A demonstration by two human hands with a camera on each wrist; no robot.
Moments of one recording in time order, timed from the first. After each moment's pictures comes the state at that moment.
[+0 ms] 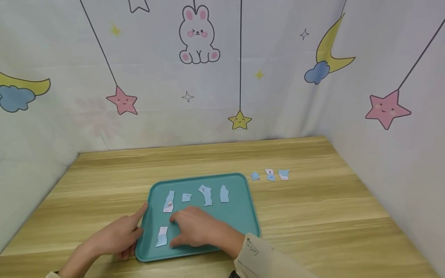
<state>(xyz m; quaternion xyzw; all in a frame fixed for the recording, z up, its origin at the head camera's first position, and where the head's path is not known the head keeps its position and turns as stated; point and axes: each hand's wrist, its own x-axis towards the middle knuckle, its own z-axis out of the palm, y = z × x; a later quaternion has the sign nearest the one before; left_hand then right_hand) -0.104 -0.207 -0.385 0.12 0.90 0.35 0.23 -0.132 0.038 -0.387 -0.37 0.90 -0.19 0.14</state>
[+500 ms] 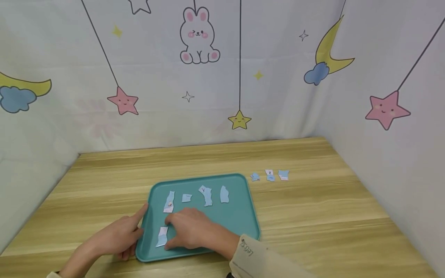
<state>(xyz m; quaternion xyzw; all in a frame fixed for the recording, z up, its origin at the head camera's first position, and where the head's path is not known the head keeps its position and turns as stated) -0.102 -0.203 -0.393 0.12 0.90 0.35 0.22 -0.128 0.032 -0.399 -0.37 0.91 -0.16 0.10</state>
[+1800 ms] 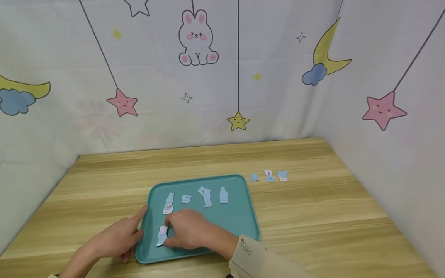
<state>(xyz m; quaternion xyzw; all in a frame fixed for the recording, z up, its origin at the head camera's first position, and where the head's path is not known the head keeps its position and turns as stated) -0.101 -0.199 -0.393 0.08 0.91 0.33 0.22 -0.129 0.029 -0.401 -0.36 0.91 -0.18 0.11</state>
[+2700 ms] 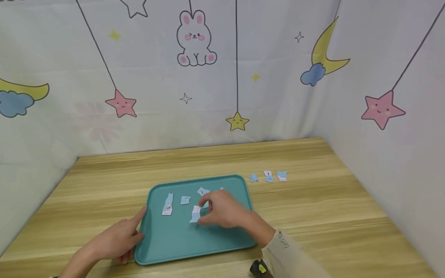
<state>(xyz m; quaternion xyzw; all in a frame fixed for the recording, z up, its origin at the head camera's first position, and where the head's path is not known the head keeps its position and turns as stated) -0.102 -0.197 -0.394 0.08 0.92 0.32 0.22 -0.160 0.116 -0.392 -0.29 0.89 -0.34 0.10</state>
